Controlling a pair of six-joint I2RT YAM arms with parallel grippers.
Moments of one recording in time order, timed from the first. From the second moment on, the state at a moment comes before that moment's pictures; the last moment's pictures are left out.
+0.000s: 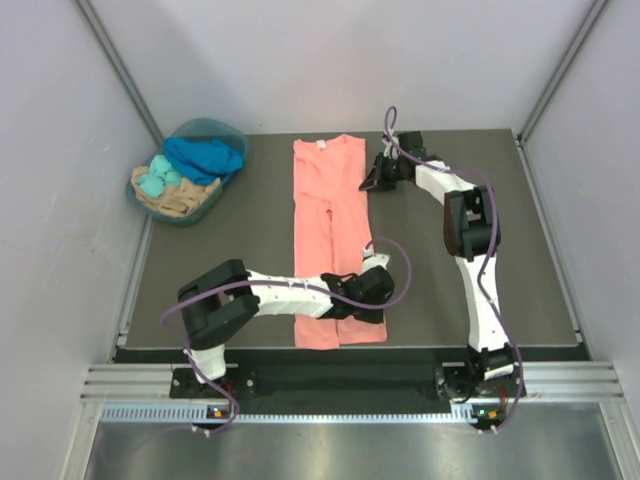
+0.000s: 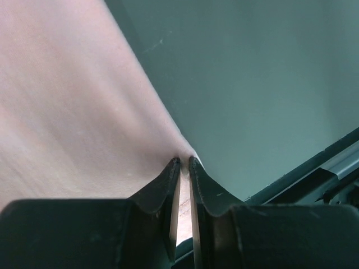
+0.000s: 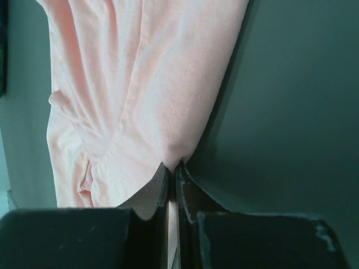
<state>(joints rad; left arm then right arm) -1.17 1.82 1.06 -0.16 -0.12 -0.84 0.23 2.49 2.00 -0.32 -0.59 0.42</state>
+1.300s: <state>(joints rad) -0.82 1.49 1.13 -0.64 -0.02 -0.80 0.26 1.79 1.31 -0.55 -0.32 0.35</state>
